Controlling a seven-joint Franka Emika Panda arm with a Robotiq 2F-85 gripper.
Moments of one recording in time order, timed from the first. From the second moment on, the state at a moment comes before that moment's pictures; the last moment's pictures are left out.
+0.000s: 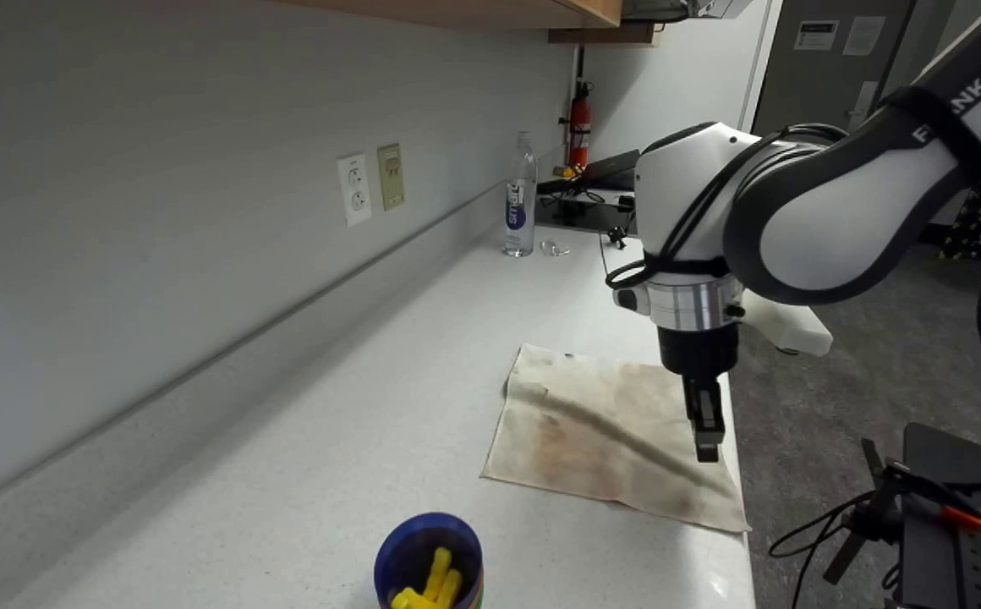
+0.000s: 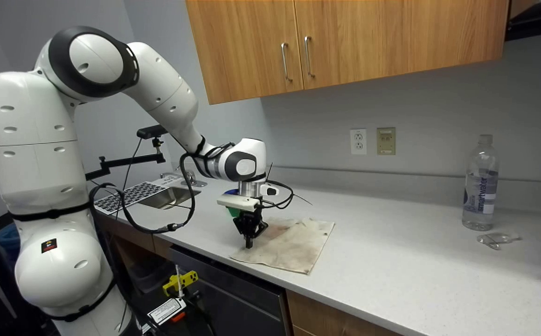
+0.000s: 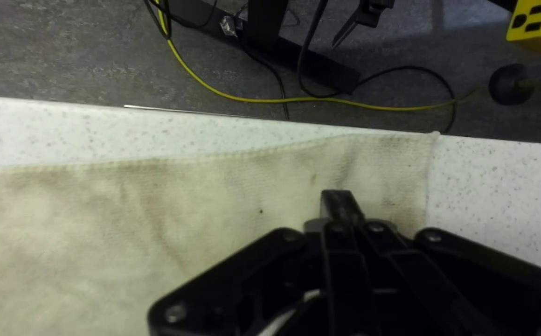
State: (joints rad) arm 0.08 0.15 0.15 -2.39 -0.01 2.28 -0.19
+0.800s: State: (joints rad) arm 0.08 -0.09 0.10 -2.42 -0.05 2.34 -0.19
